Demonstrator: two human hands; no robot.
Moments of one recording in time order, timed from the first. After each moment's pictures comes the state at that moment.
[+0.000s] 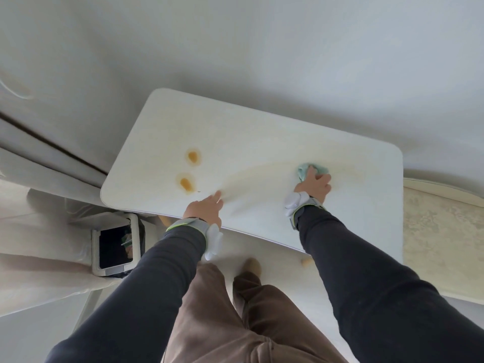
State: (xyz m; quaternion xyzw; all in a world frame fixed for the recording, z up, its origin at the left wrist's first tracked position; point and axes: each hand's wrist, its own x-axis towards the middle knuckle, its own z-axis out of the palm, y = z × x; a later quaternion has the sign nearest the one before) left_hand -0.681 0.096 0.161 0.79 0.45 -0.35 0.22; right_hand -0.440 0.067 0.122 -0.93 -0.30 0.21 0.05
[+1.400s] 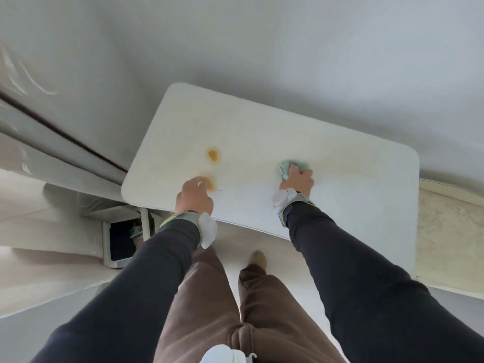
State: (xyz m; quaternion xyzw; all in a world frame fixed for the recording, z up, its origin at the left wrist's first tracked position) left_hand -0.748 0.128 0.154 0.71 0.64 -0.11 0.28; right_hand -0.518 0.104 0.132 -0.89 -0.37 0.26 0.00
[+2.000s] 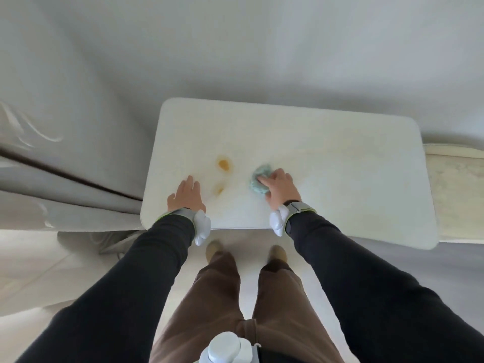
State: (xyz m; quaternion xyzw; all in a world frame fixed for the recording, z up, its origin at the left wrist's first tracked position) left_hand -0.809 0.204 0.146 0.76 0.54 -0.28 0.21; right_hand -0.591 0.107 0.135 -0.79 -0.55 0.27 0.03
